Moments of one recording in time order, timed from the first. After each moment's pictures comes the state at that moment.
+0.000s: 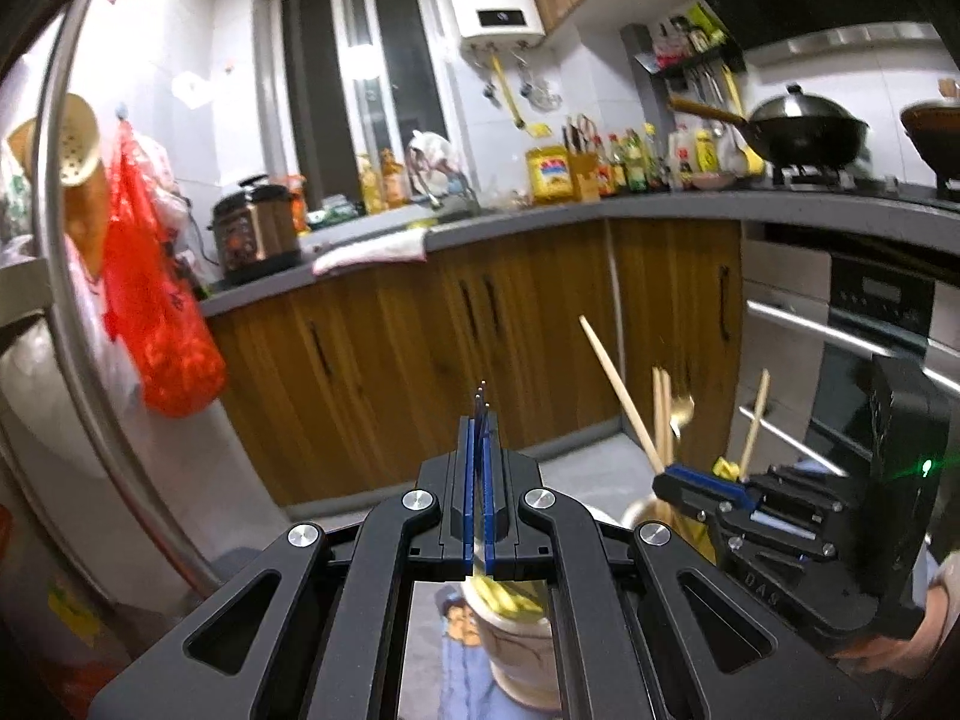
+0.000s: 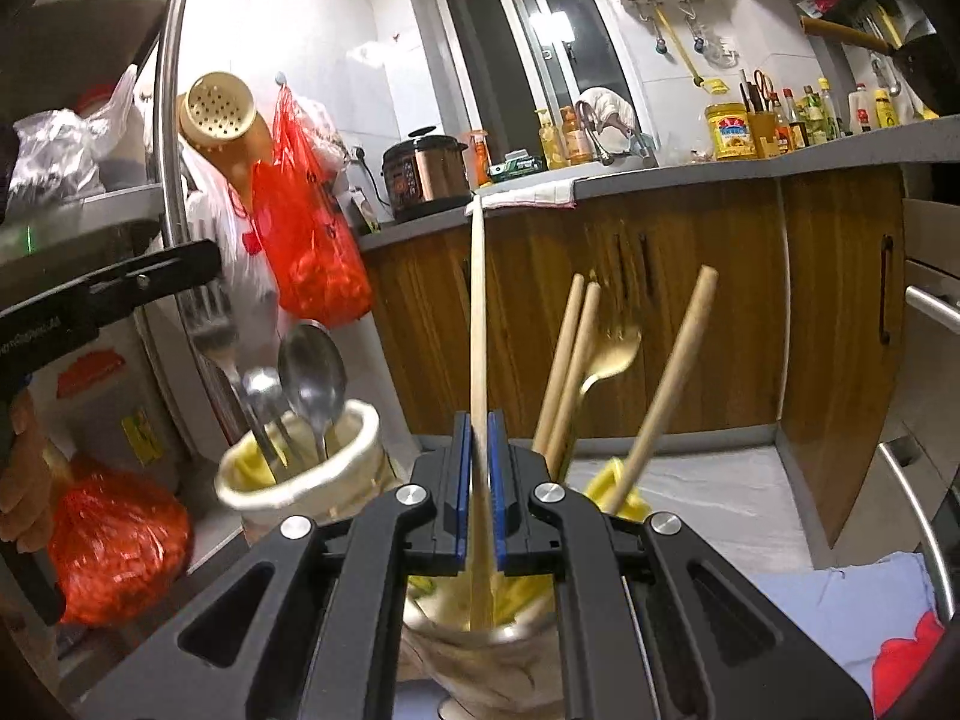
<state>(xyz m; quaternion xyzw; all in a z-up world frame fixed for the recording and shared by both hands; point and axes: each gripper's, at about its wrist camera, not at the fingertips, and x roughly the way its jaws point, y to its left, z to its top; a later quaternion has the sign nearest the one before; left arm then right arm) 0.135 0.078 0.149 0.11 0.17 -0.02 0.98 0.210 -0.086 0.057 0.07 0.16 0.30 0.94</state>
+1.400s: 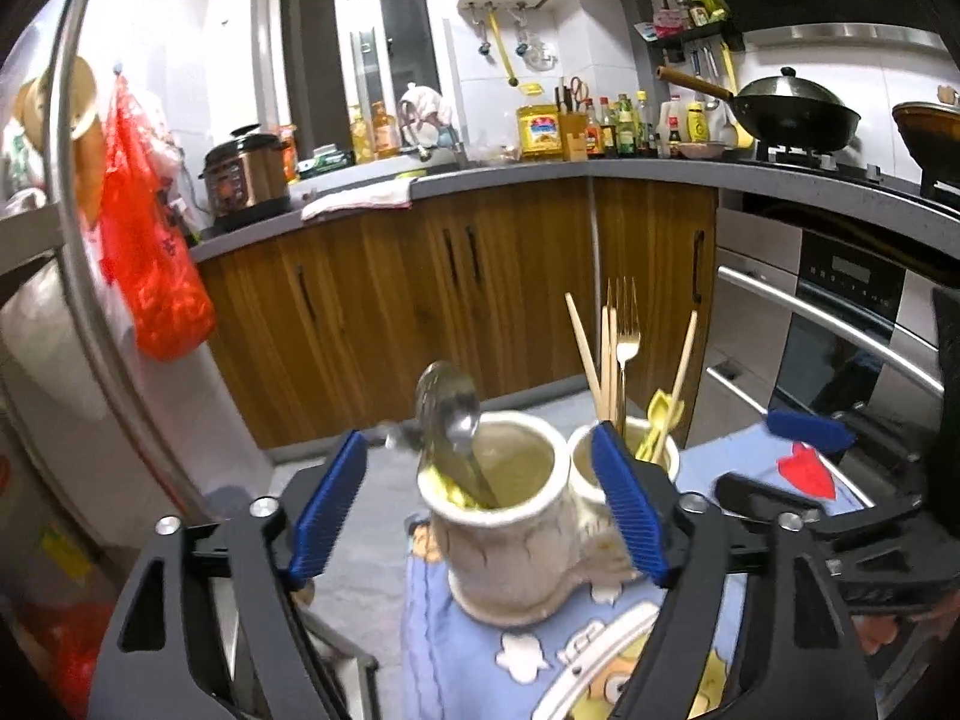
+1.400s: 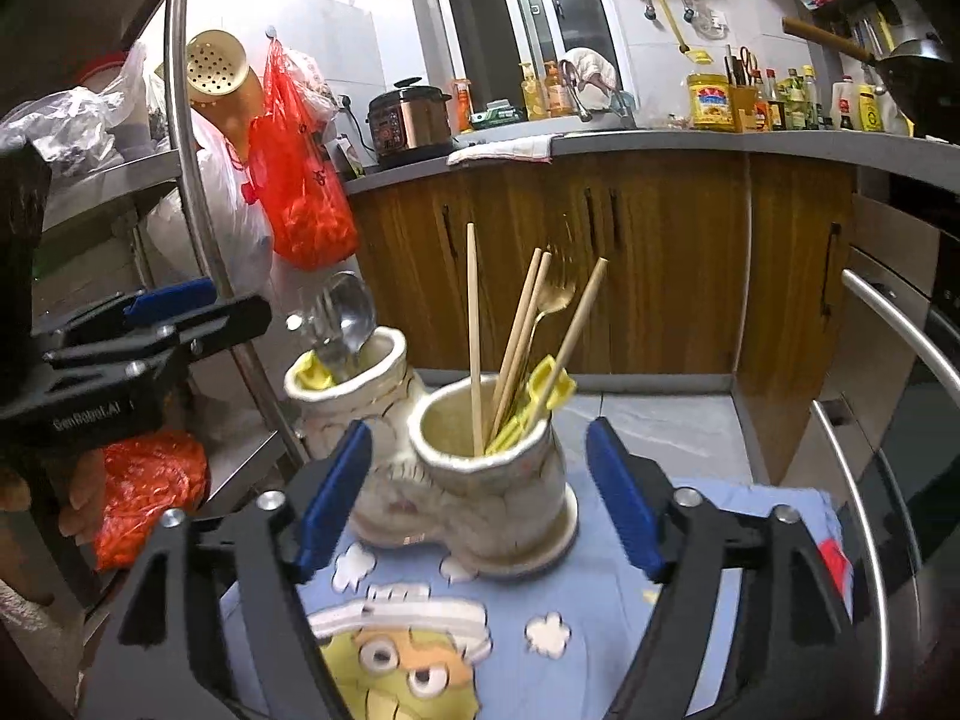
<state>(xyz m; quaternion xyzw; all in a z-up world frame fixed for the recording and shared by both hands) 0.089 0.070 0.145 0.08 0.23 -0.02 0.97 0.138 -0.131 0.090 0.04 0.24 0.27 0.93</state>
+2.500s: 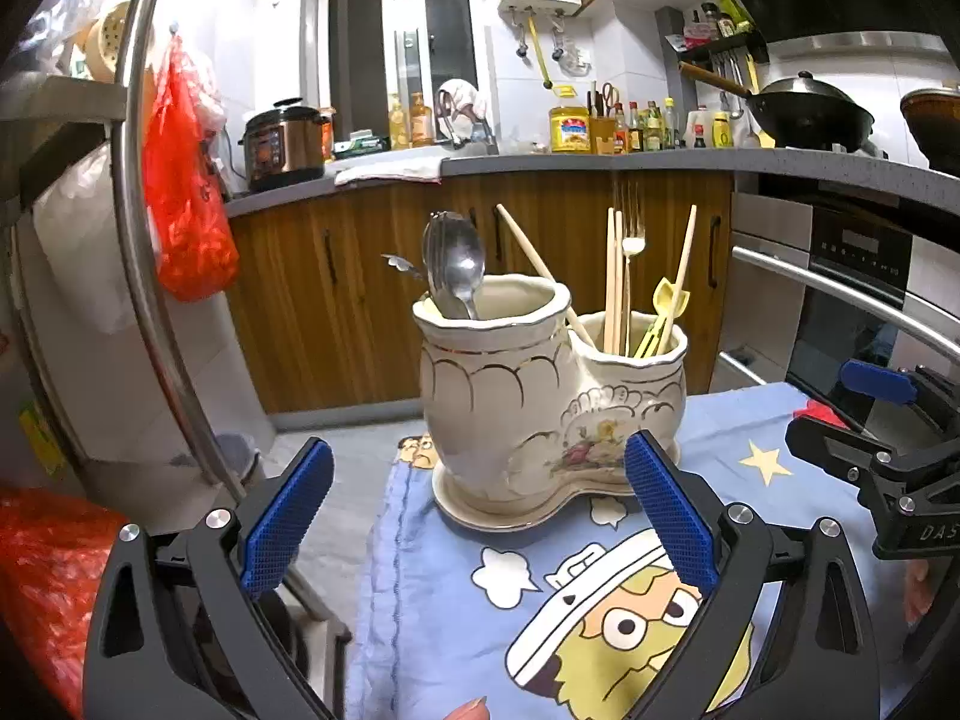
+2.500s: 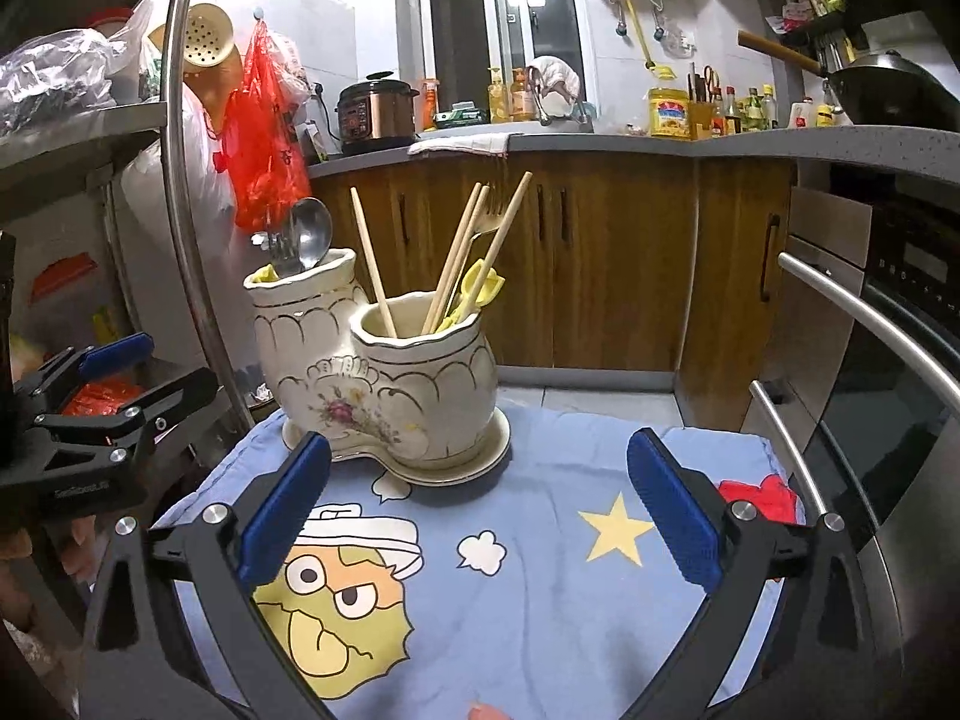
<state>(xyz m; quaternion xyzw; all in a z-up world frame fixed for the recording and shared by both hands) 0.051 0.076 0.060 0.05 0.20 0.01 0.98 0.105 -0.149 0.041 0.00 0.22 0.21 0.95</state>
